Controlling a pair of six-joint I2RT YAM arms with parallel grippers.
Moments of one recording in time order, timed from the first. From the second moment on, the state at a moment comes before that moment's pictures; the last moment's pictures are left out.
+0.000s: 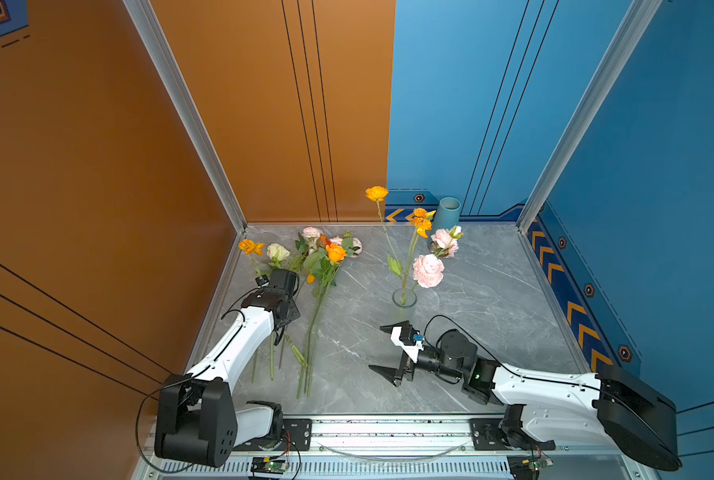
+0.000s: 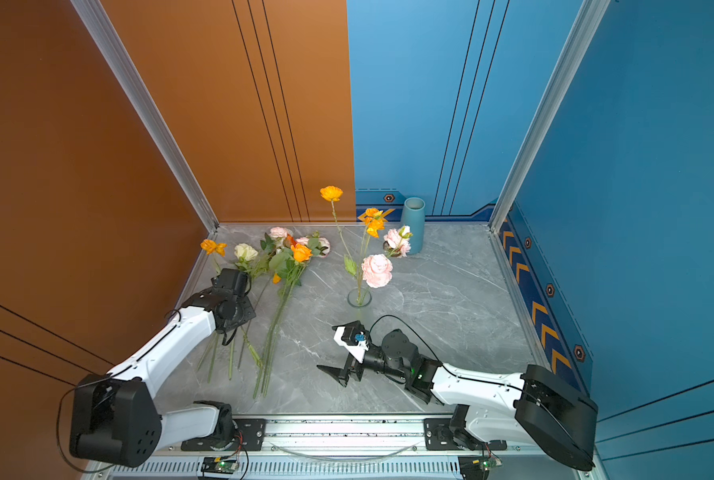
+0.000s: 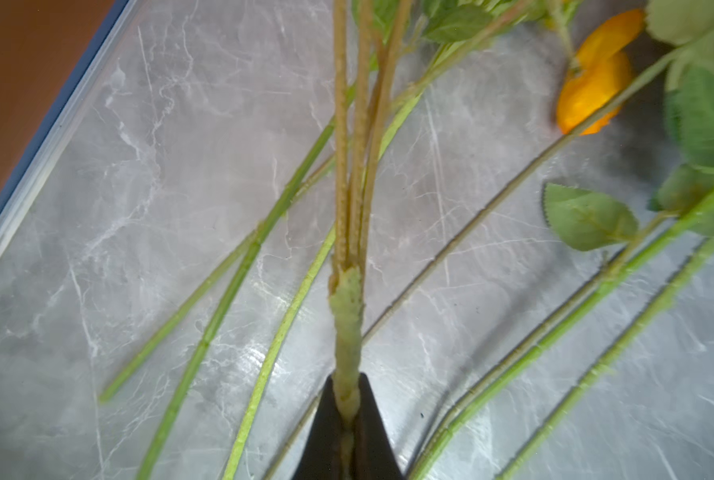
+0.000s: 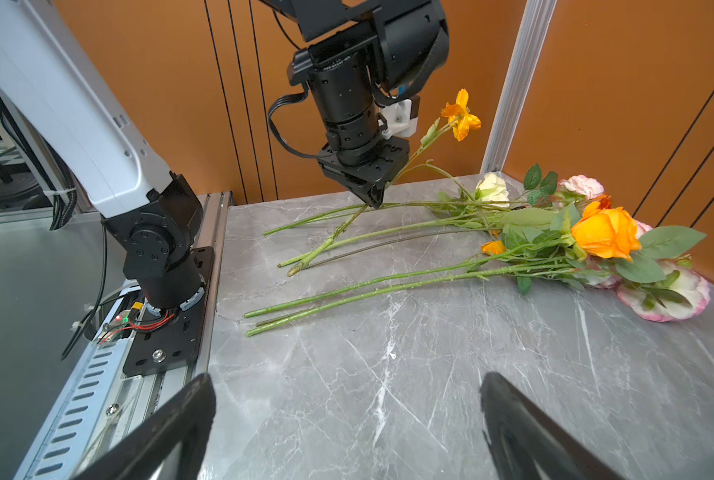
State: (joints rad) left arm -0.12 1.25 0.86 -0.75 -0.30 -0.63; right arm 1.02 1.17 0.37 0.69 -0.25 -0.04
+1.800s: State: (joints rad) left arm -0.58 0.63 0.79 -0.04 -0.06 -0.28; right arm 0.98 0.89 0.34 0.63 -0.21 -0.06
